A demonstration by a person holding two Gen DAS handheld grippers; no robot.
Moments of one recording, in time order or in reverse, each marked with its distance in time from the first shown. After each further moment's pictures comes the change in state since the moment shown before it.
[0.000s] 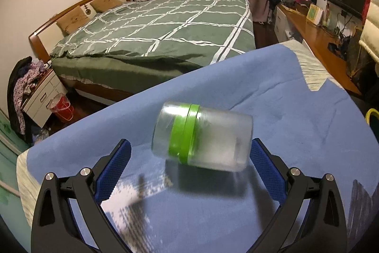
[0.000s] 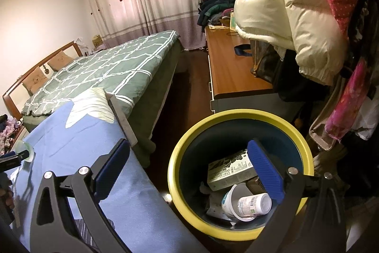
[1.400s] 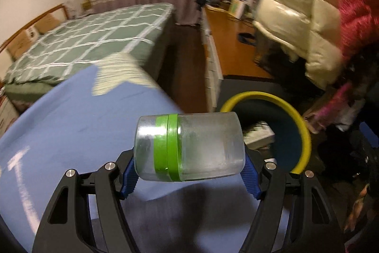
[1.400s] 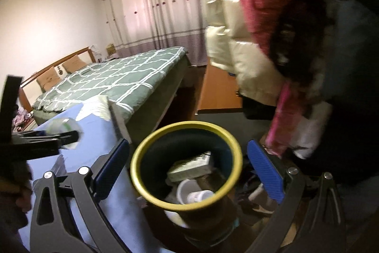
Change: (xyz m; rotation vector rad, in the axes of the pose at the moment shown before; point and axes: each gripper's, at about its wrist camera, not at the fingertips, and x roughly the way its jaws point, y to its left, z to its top) left arm -0.158 -0.305 -0.035 0.152 -0.035 -0.331; right arm -0.110 -0.113 0.000 -0.072 -0.100 0.058
